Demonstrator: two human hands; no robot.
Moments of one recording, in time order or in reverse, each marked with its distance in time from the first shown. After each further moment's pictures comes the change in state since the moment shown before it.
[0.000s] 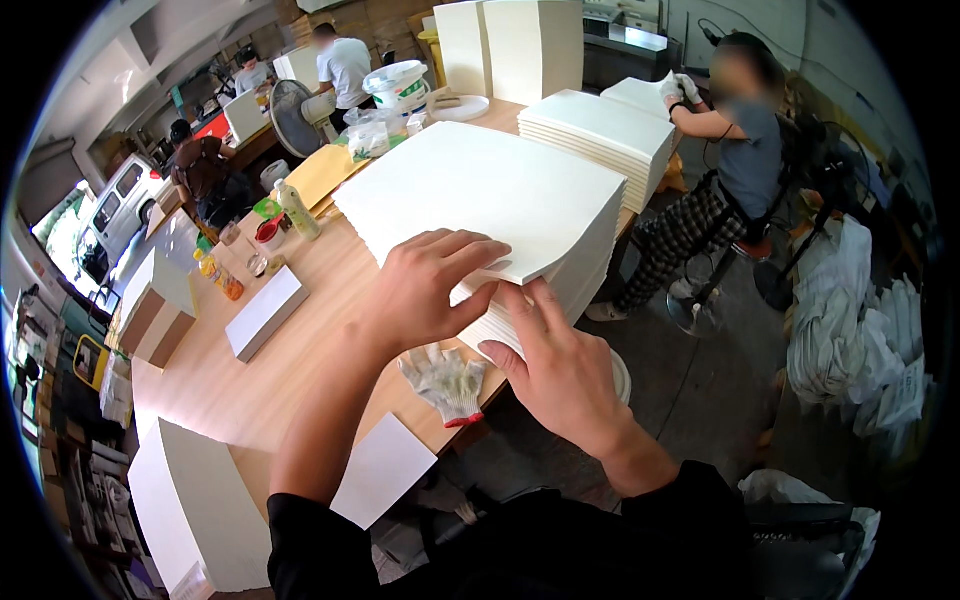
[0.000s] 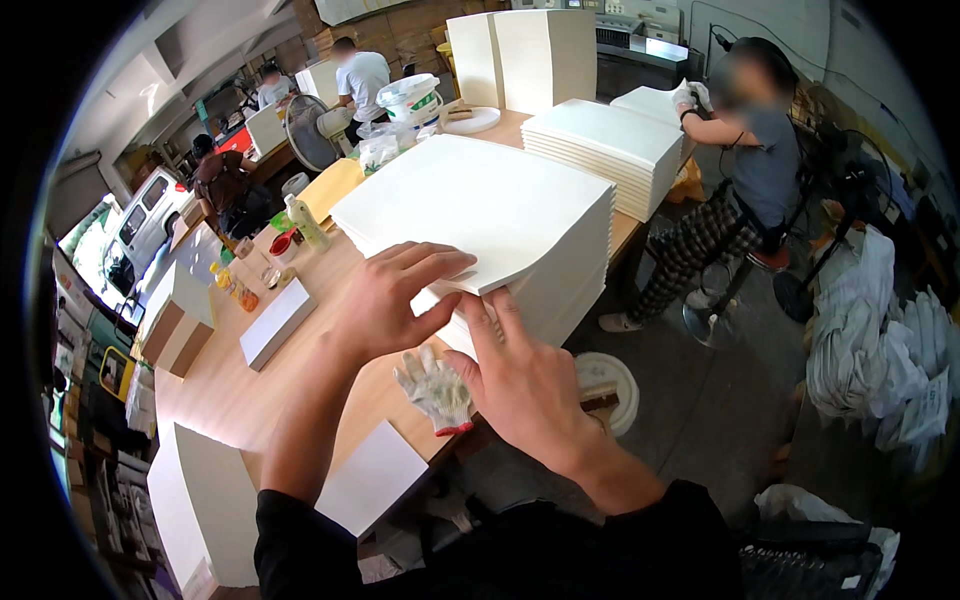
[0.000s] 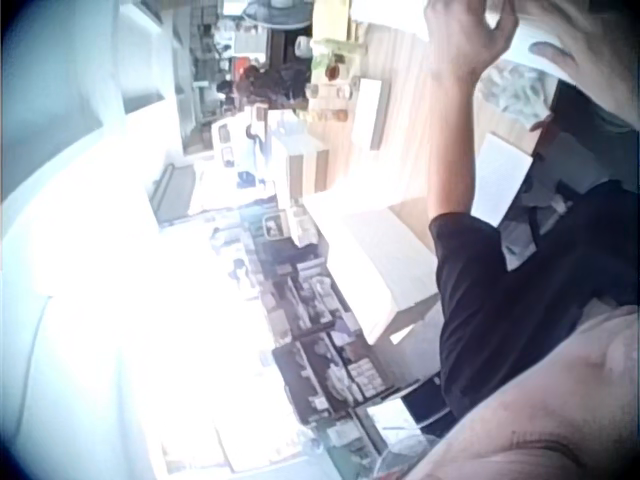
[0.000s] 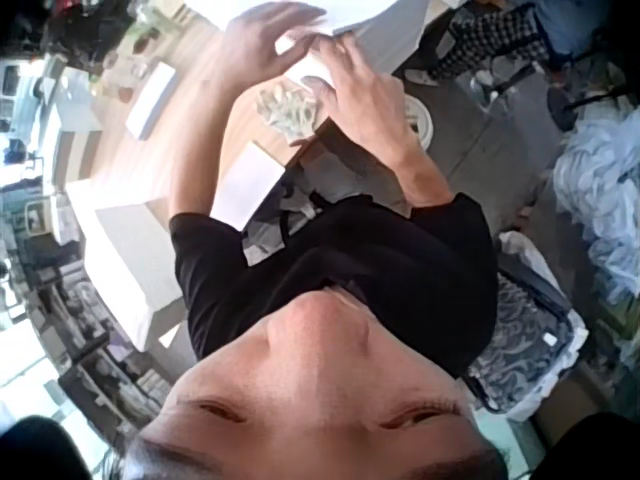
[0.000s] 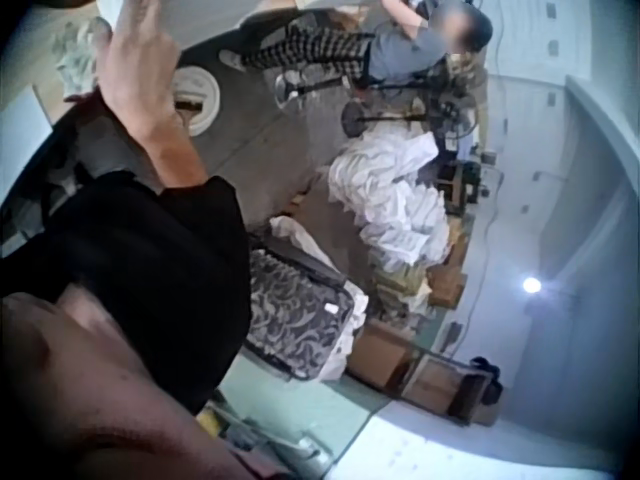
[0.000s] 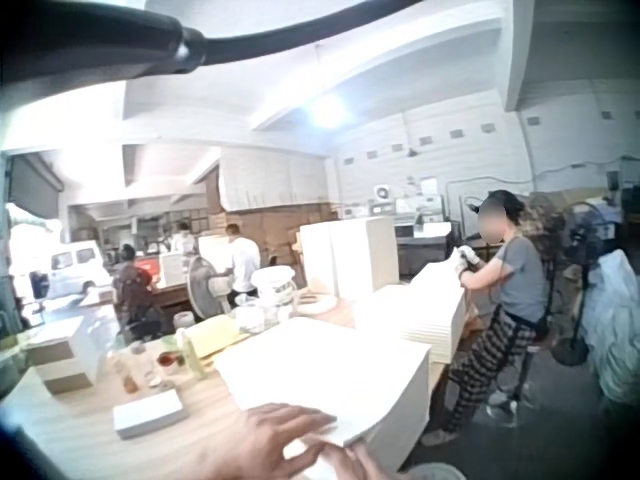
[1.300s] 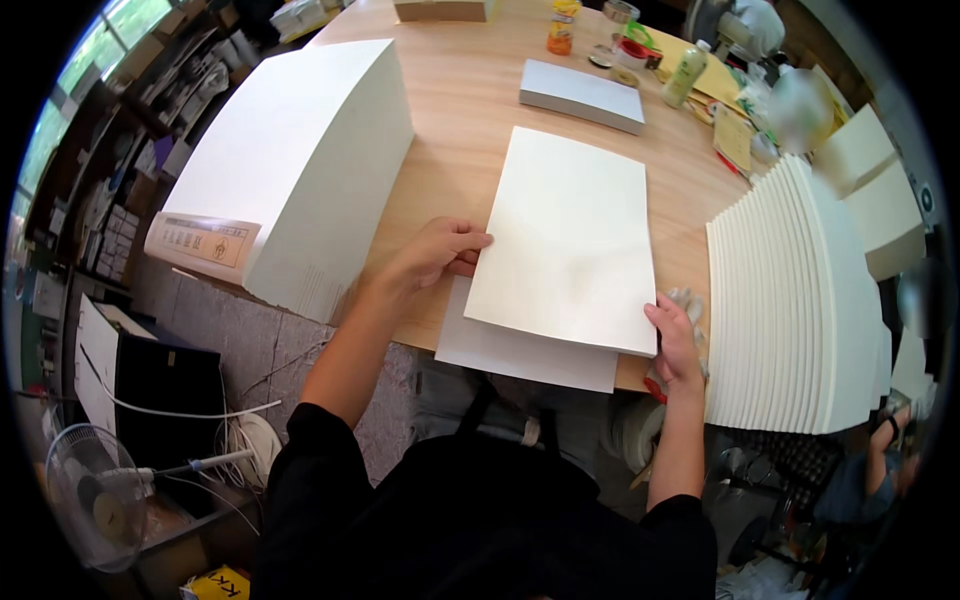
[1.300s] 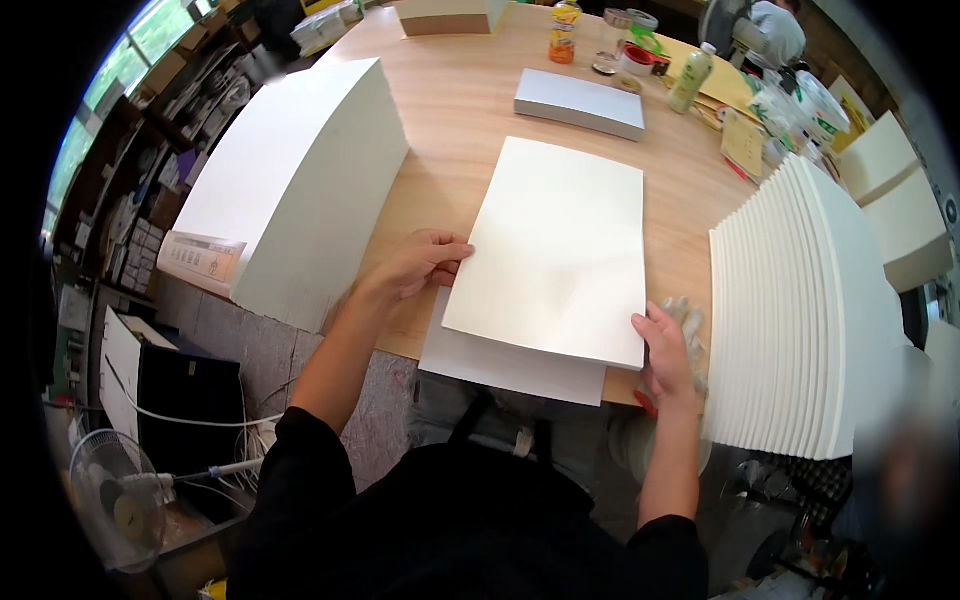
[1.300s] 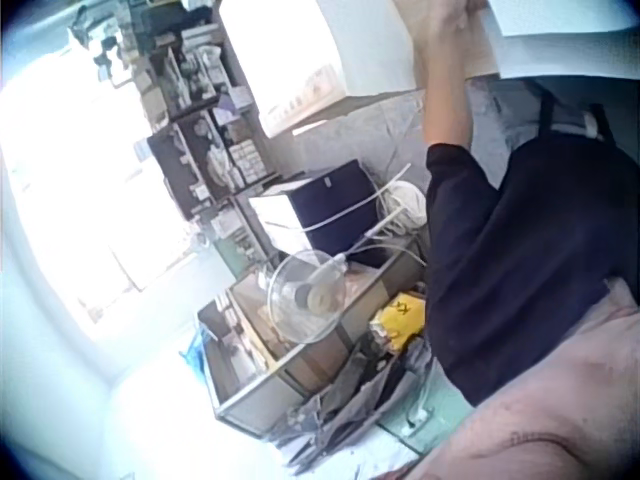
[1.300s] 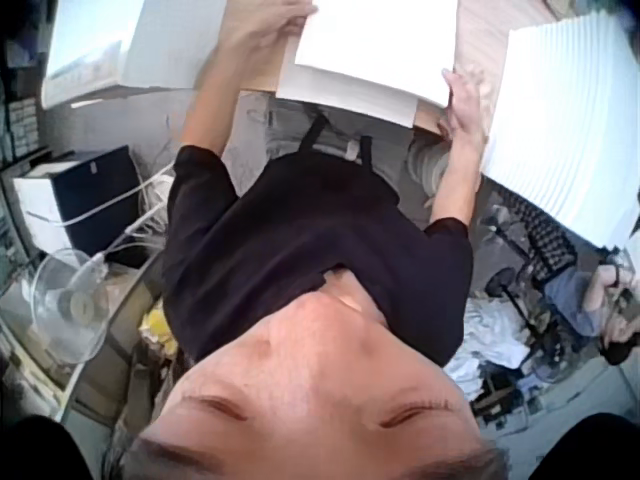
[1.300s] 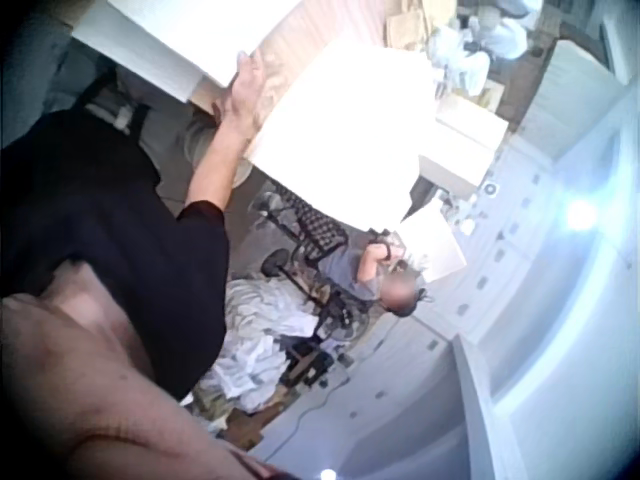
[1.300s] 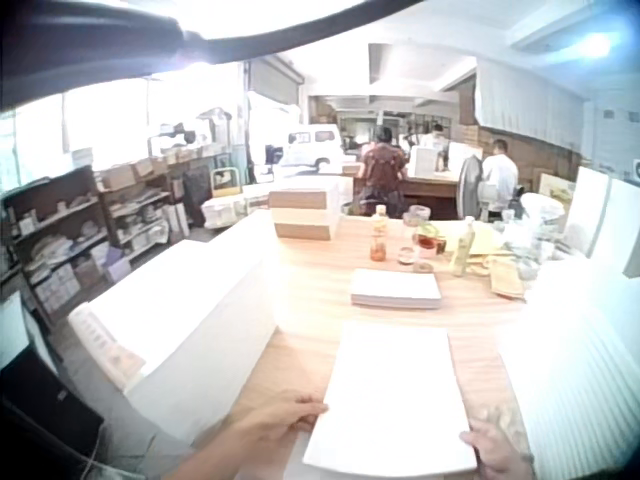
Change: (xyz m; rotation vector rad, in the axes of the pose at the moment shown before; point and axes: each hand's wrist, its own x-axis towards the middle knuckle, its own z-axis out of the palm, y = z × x) left_hand -0.452 0.018 -0.047 -1.000 0.727 -1.655; right_hand -0.001 -0.024 0.266 1.390 -1.113 0.549
